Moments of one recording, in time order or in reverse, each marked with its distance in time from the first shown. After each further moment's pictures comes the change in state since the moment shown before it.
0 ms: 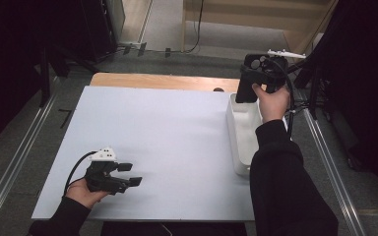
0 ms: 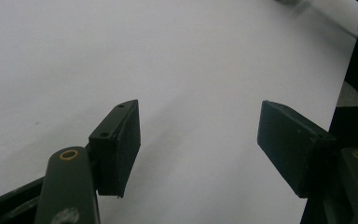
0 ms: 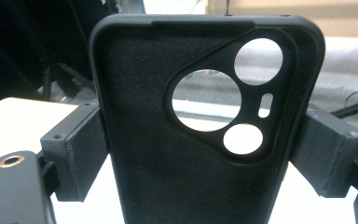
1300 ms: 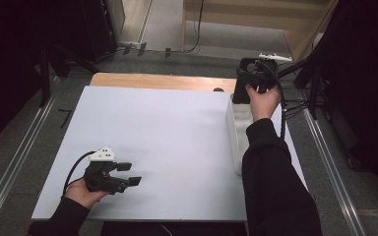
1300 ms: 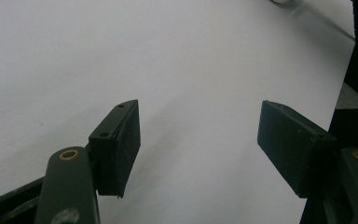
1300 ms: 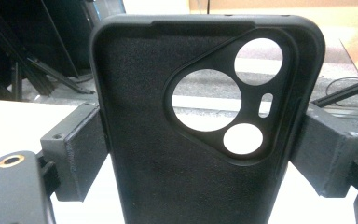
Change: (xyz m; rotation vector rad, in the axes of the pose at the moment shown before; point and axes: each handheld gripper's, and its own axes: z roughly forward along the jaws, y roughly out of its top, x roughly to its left) left arm 0.000 0.000 -0.003 -0.010 0.008 0.001; right arm -0.003 -0.017 0.041 0.043 -0.072 0.022
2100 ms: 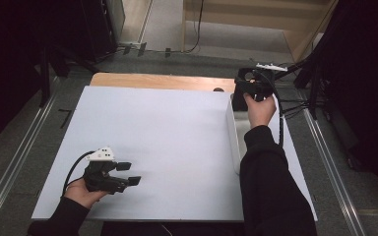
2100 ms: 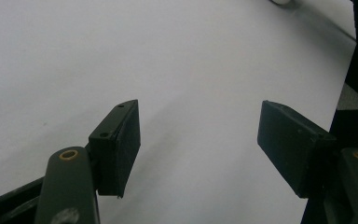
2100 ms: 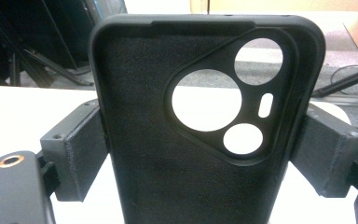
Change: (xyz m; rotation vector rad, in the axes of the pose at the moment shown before) left arm 0.001 0.000 -0.001 -0.005 0.004 0.002; right arm -0.006 -0.029 0.013 0.026 0.000 0.016
